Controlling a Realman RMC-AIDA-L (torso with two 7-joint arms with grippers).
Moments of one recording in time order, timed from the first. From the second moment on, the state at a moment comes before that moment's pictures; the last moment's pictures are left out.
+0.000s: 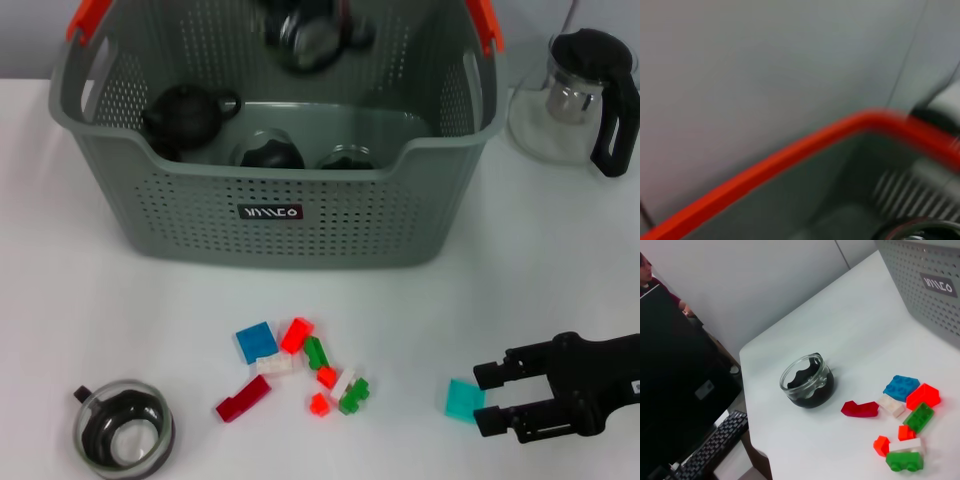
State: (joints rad) left arm -1.04 -1.95 1.00 1.03 2.56 1.36 -2.52; right arm 0.52 2.02 -0.85 -0.69 -2.16 -1.80 1.64
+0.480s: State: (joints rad) left arm -1.06 -2.05 1.31 0.92 2.85 1.20 -2.57; right arm 0.52 2.02 -0.85 -0.69 -2.16 -1.80 1.65
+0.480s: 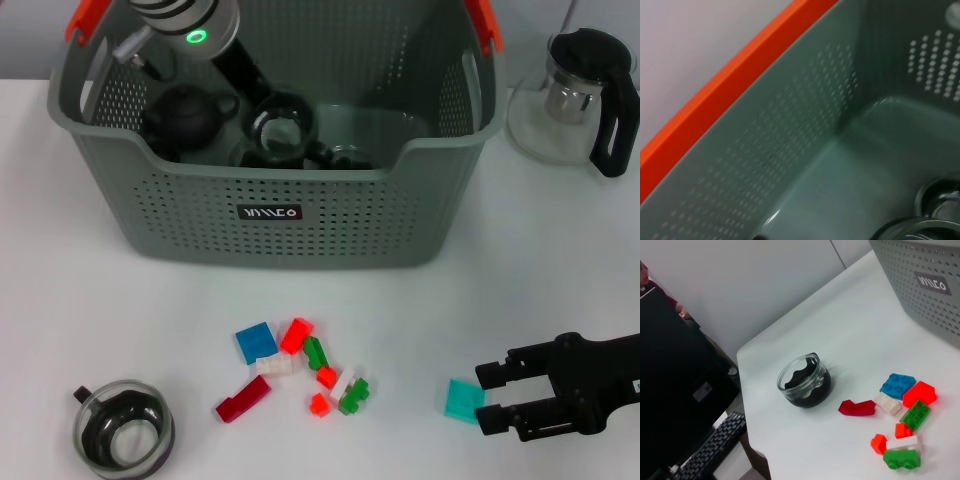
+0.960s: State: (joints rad) left arm -1.04 -2.05 1.30 0.90 2.86 1.14 -2.57; right arm 0.52 2.02 -0.85 -0.69 -2.16 -1.79 1.66
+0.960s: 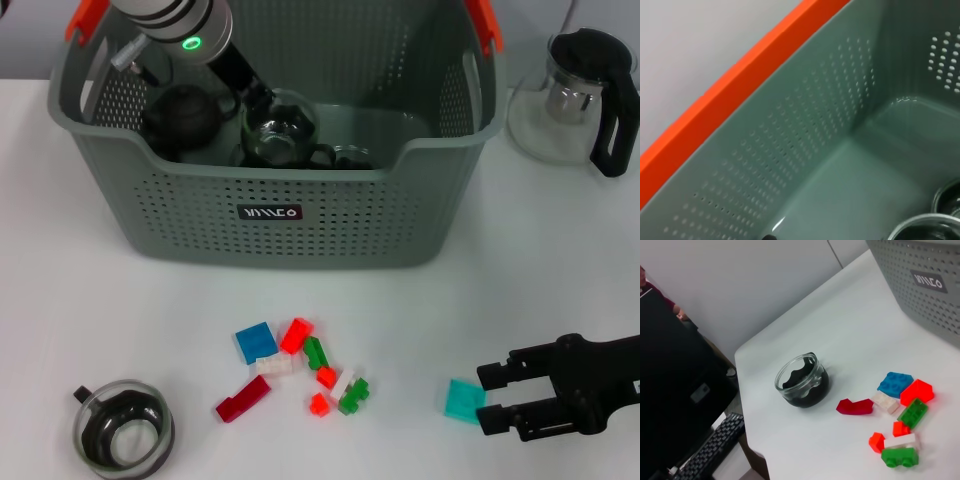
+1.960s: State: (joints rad) left arm -0.58 -1.98 0.48 0.63 1.40 2.03 -1.84; right arm 0.53 2.02 -0.85 -0.68 -2.16 -1.79 1.66
